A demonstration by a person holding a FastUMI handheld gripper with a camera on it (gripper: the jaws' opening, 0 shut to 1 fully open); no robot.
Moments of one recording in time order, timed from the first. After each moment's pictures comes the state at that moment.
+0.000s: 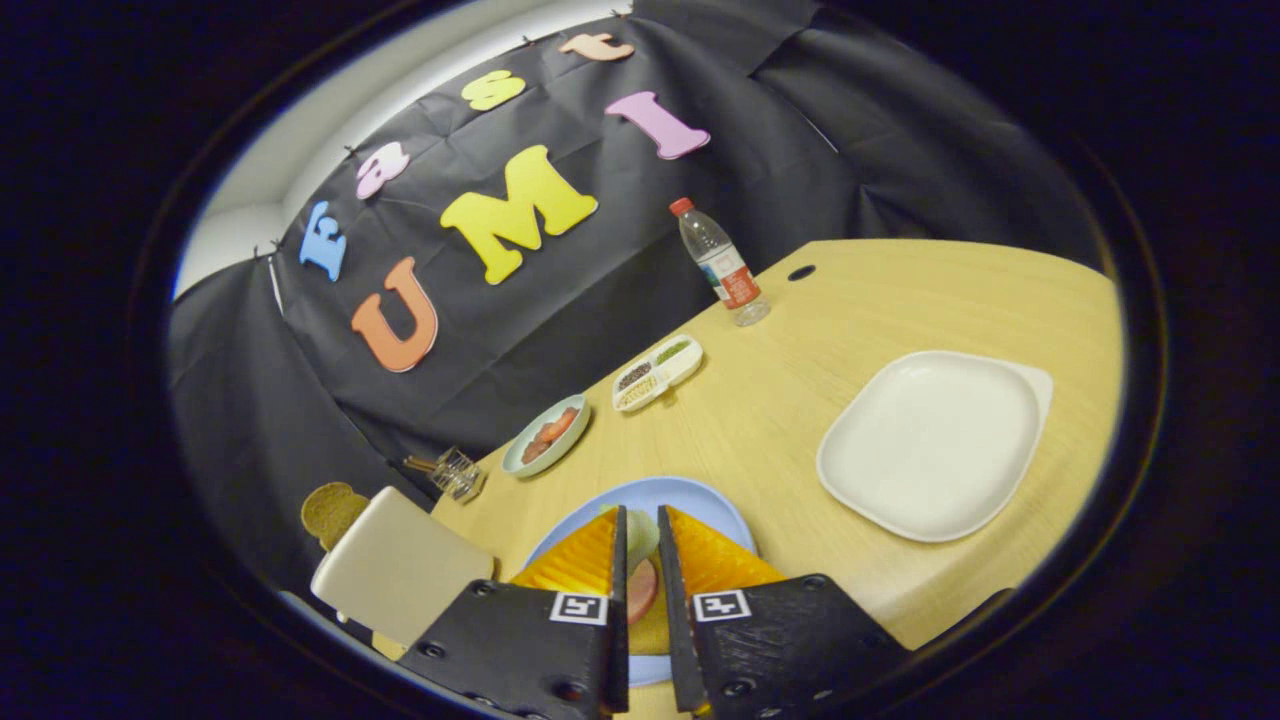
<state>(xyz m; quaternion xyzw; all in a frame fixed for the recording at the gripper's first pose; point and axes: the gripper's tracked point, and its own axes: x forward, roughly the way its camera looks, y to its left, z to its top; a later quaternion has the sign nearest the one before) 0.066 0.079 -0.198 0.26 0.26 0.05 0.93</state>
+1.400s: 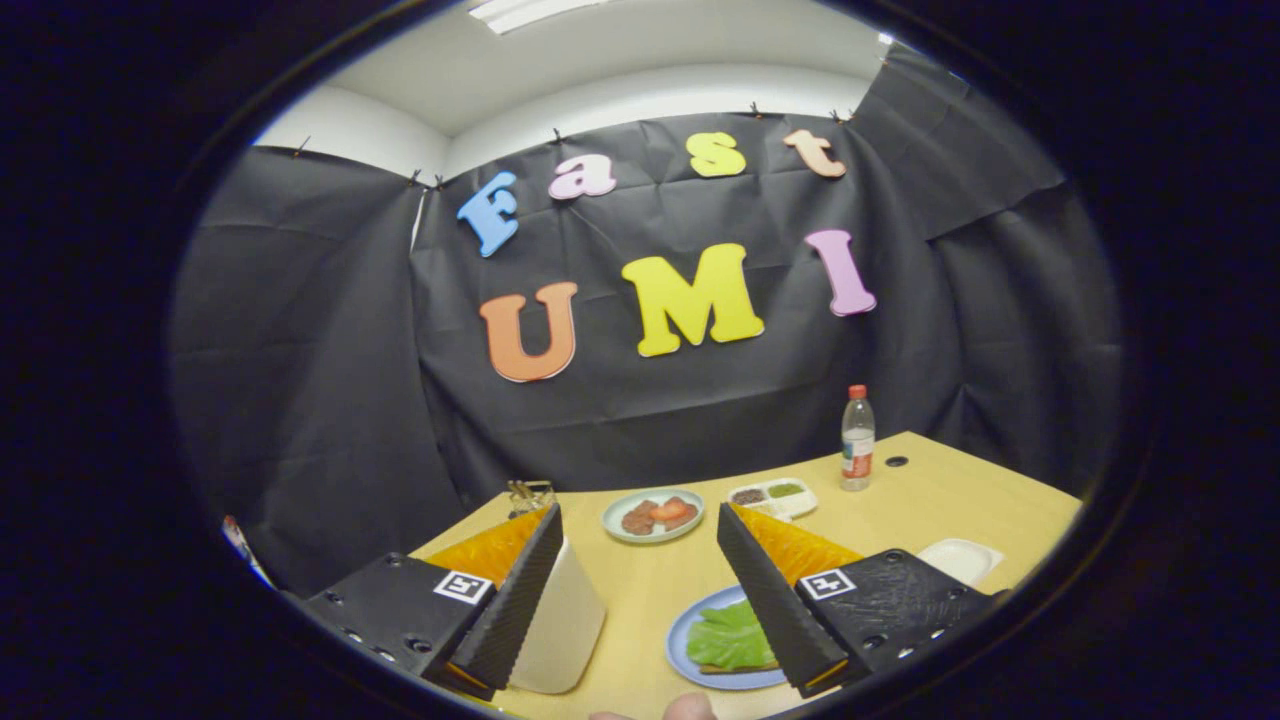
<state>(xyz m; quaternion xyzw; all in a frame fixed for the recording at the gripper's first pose) 0.024 0.253 -0.023 0.07 0.11 0.12 0.98</state>
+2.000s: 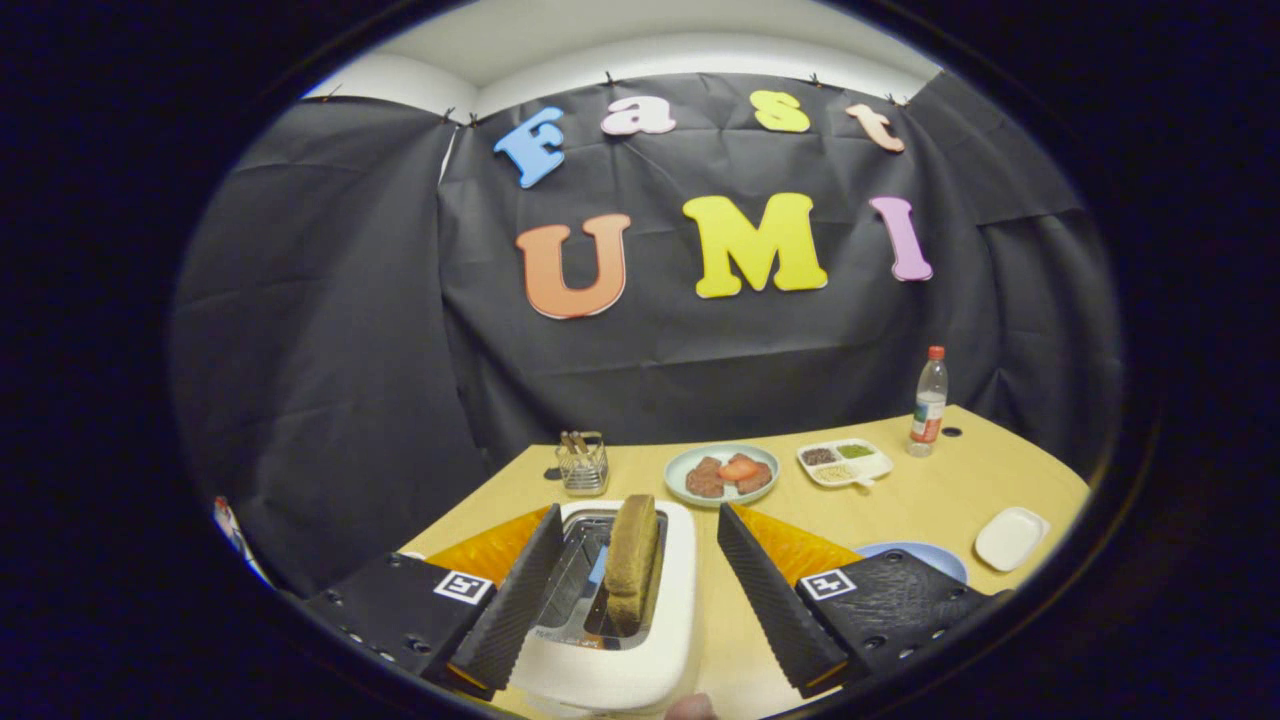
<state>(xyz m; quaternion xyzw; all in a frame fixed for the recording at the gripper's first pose) 0.053 0.373 -0.087 0.02 0.19 0.13 0.97</state>
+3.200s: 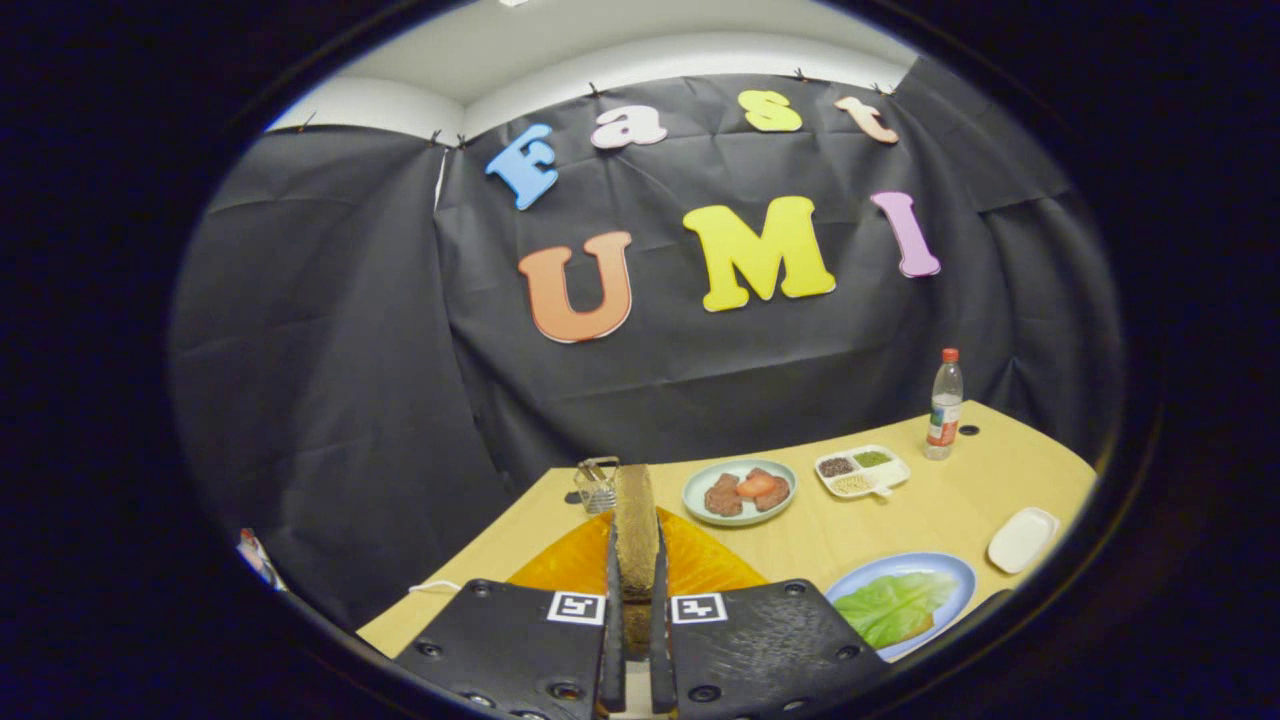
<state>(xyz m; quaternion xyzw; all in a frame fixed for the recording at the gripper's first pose) 0.059 0.367 -0.027 0.08 0.16 0.15 0.97</state>
